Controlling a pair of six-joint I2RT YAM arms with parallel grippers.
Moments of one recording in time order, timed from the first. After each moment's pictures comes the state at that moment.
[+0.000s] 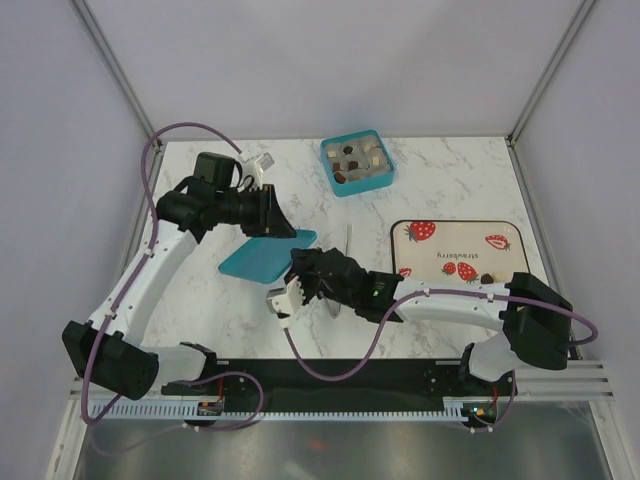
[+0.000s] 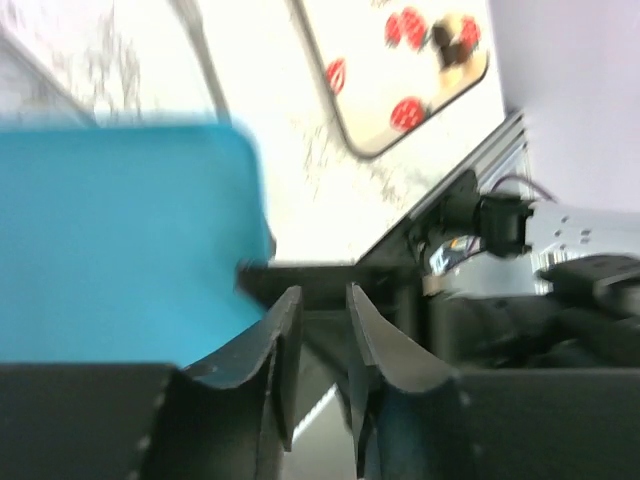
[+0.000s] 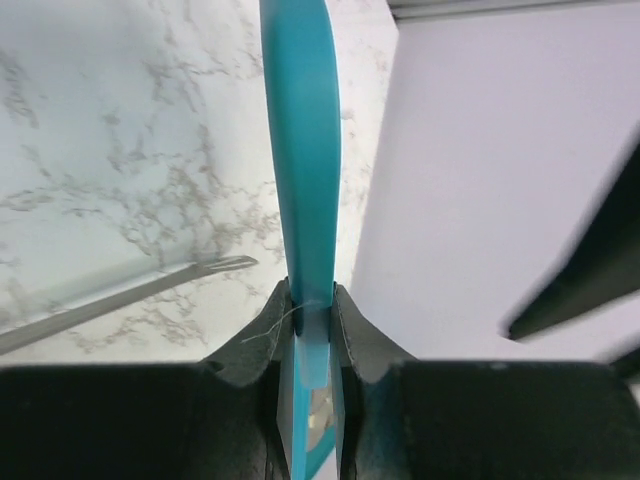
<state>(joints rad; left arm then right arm) -0.34 1.28 1.31 -0.85 0.63 -0.33 1.17 1.50 0.94 0.19 0.17 -1.26</state>
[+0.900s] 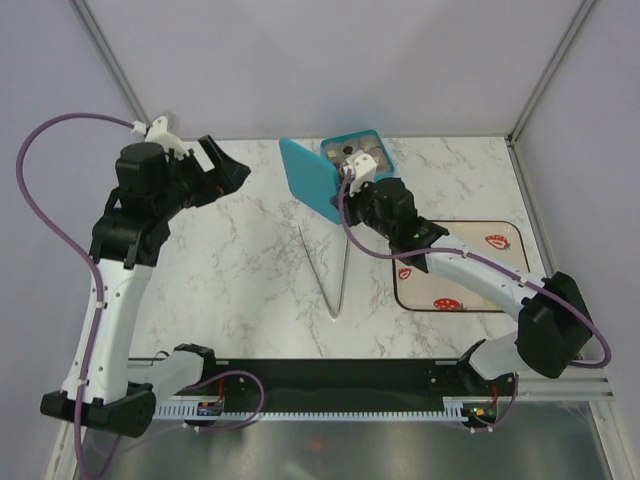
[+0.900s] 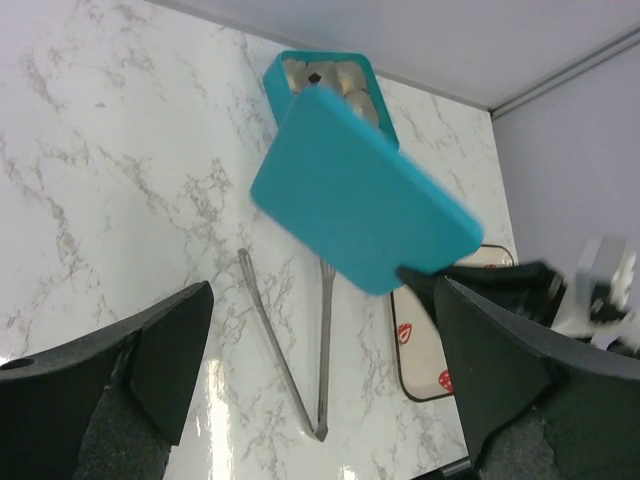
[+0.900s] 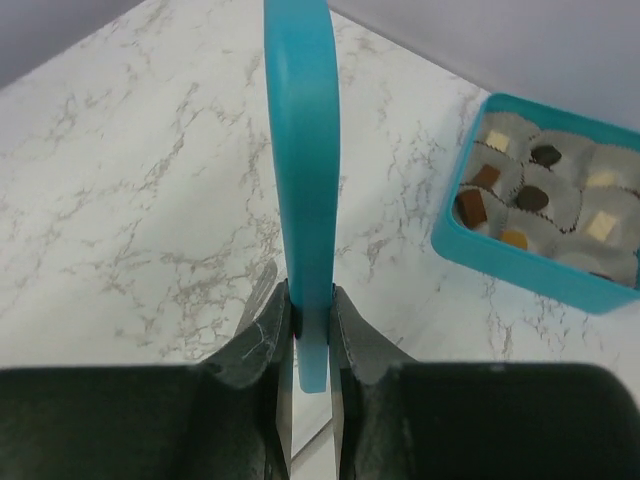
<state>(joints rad) -0.19 1.15 1.55 -0.74 0.15 -0.53 0.77 1.43 1.04 0.17 0.05 -0.06</state>
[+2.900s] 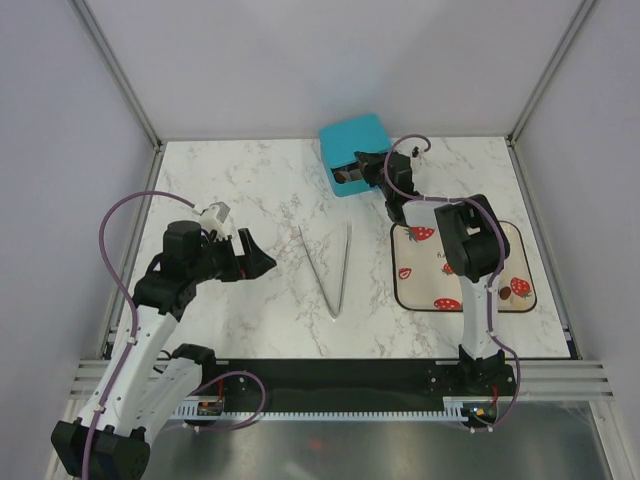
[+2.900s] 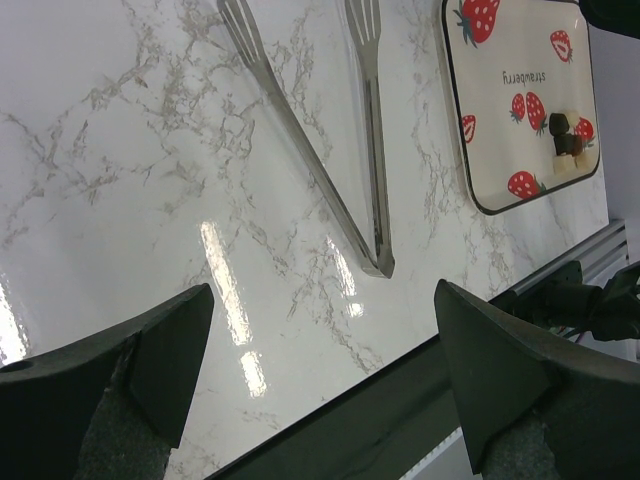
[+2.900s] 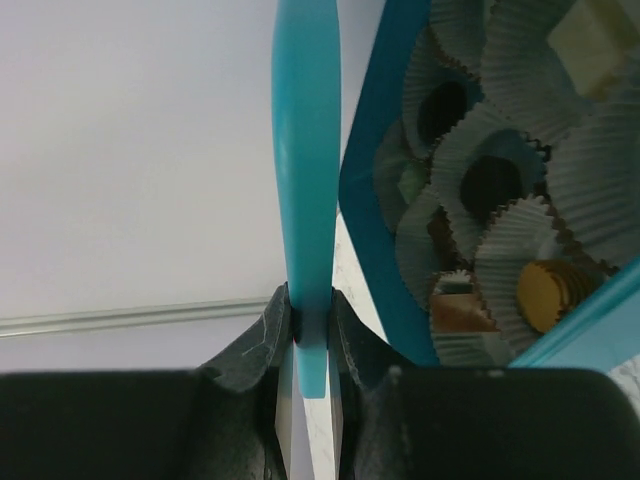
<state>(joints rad) -0.21 0.77 0.74 -0.59 0.42 -0.41 0.35 2.16 1.32 0.68 0.13 1.39</state>
